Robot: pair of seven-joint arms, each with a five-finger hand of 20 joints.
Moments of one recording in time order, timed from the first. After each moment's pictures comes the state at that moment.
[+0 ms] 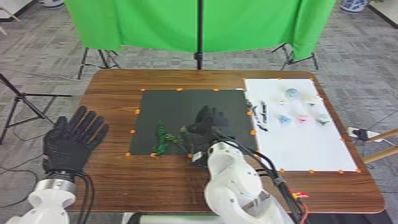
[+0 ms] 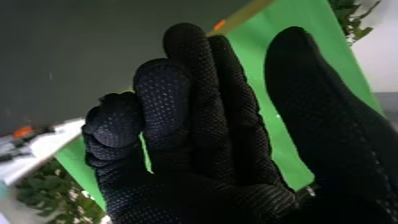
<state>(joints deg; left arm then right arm) 124.8 -67.2 -101.2 -120.9 10.6 8.0 7.9 -92.0 -82.6 54.7 -110.4 -142.7 -2.5 36.3</state>
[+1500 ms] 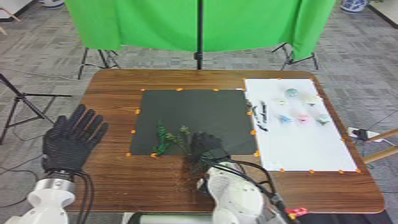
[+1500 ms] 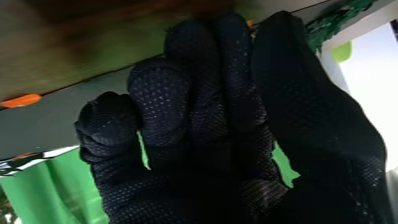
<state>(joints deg) 124.3 -67.3 -101.3 -120.3 10.9 6.4 7.6 -98.5 -80.9 53.9 -111.6 -150.8 -14.9 29.9</state>
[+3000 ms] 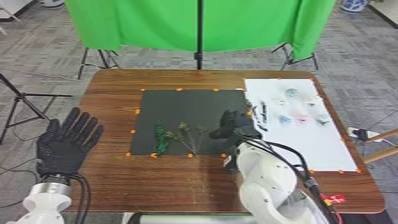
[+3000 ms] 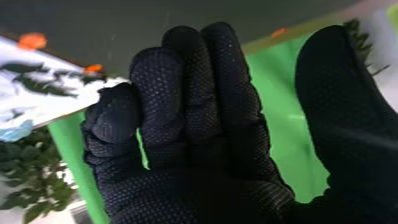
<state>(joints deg) 126.1 -67.8 -102.5 -120.9 8.7 6.6 9.0 -95.2 -75.8 62.2 -117.2 -145.2 -18.8 34.9</state>
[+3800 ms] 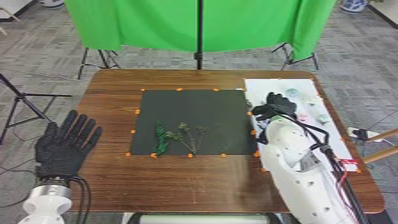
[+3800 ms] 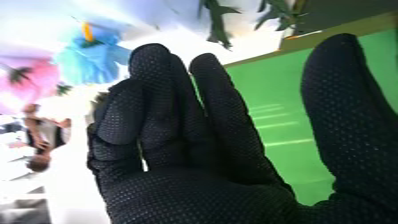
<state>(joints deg) 126.9 -68.7 -102.3 -121.4 7.1 7.4 10.5 -82.2 -71.0 69.1 -99.1 -143.8 -12.5 41.8</state>
